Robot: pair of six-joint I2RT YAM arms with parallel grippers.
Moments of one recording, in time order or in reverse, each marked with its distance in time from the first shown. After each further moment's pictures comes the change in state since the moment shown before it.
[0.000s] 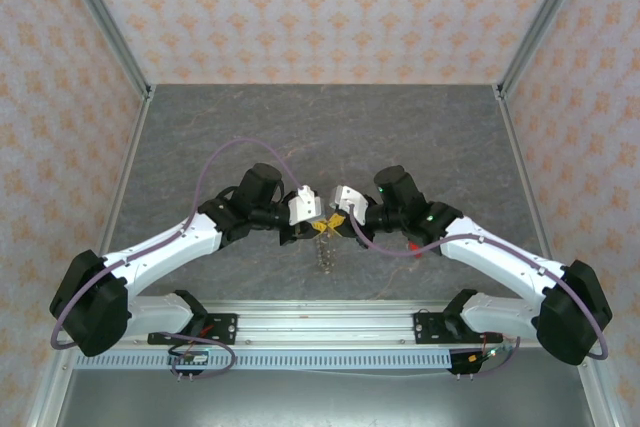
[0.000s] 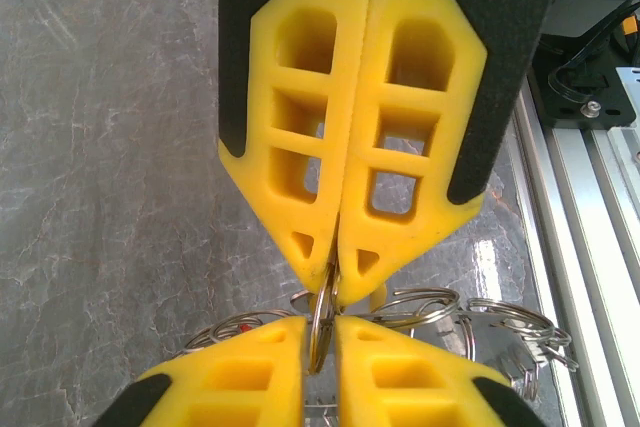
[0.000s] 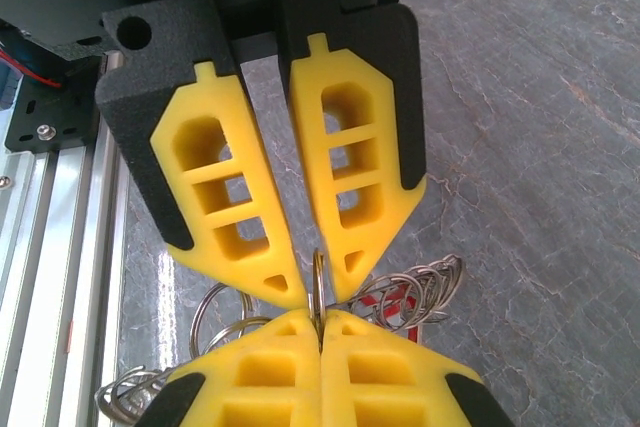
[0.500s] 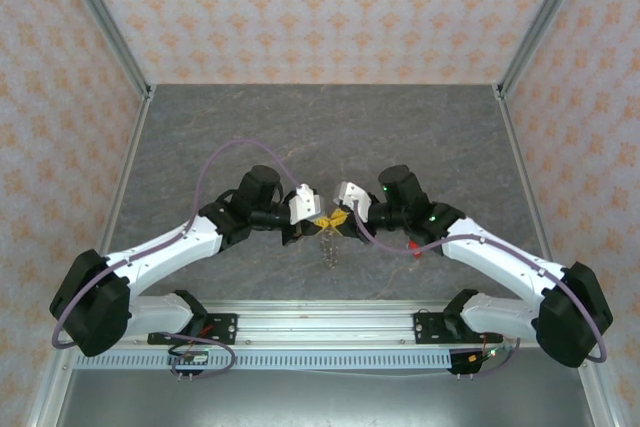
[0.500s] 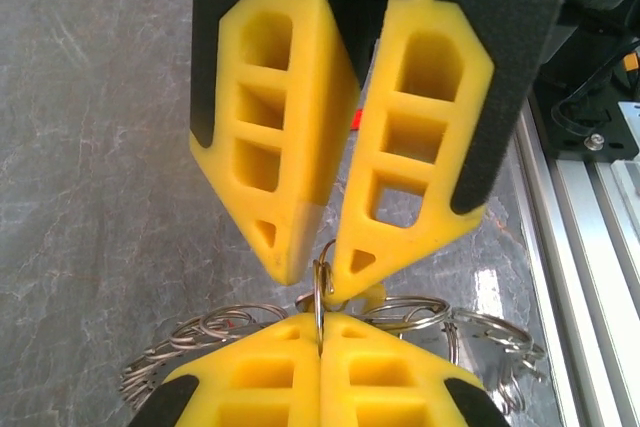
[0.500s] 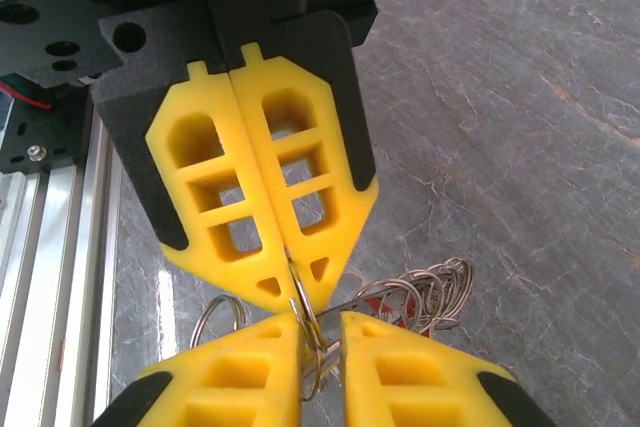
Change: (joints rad) left arm 0.000 -0.001 -0.055 0.136 0.017 -0.080; right arm -0.041 -0.011 -0.042 0.067 -0.034 0.051
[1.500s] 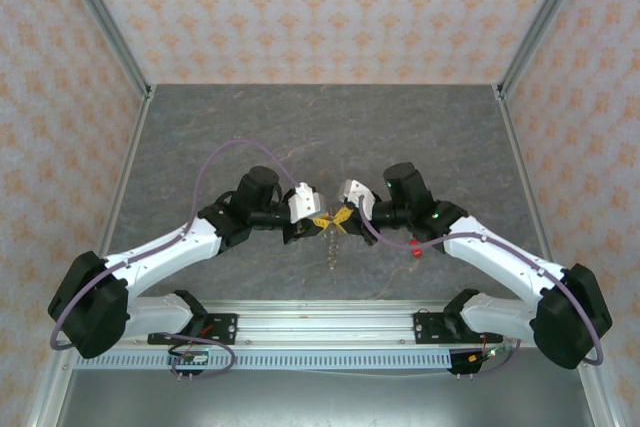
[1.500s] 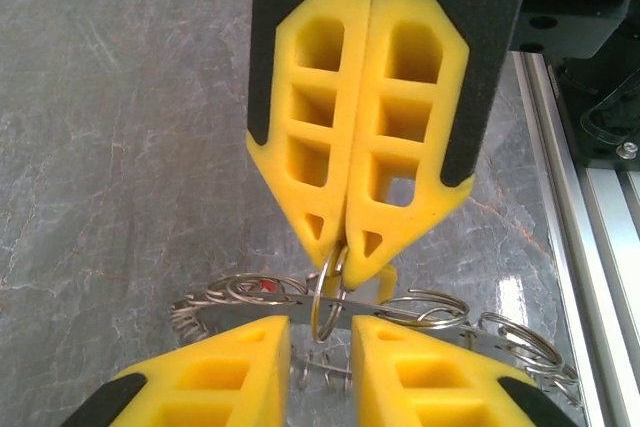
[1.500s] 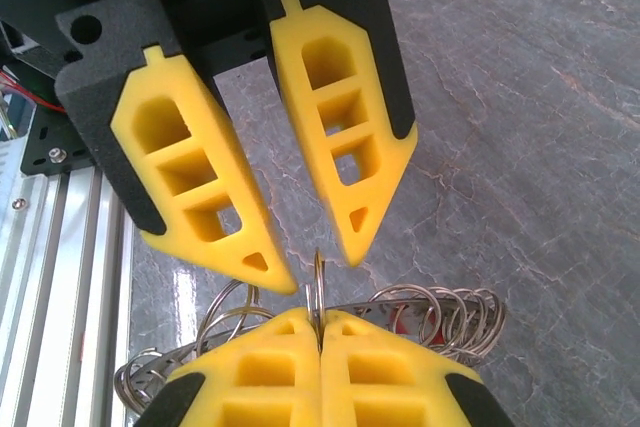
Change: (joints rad) left arm -0.010 -0.013 0.012 -0.006 -0.060 0.005; right arm -0.042 0.008 0.025 -0.052 -0.056 -0.023
